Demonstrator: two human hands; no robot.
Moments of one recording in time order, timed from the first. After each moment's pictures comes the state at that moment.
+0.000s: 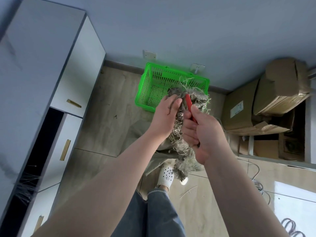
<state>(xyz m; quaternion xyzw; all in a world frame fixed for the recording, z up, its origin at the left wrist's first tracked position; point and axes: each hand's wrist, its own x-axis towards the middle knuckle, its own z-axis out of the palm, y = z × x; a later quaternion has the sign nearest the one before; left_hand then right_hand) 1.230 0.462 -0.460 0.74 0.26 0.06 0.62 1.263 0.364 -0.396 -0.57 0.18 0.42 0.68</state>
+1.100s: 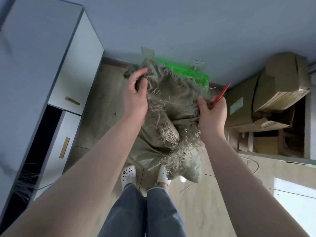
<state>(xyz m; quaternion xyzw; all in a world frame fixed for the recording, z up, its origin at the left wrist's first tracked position) 1.226 0.517 -0.458 0.65 0.39 0.20 0.62 1.295 0.349 -0.447 -0.87 0.06 0.10 0.48</state>
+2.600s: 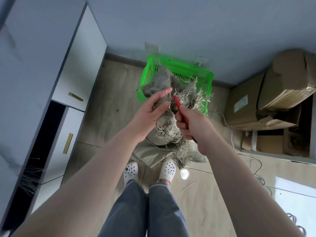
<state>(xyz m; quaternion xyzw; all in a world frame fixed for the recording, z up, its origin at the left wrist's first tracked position) 1.190 0.499 -0.466 0.54 0.25 -0.03 0.80 1.257 0.368 -0.418 -0.70 0.06 0.50 0.51</state>
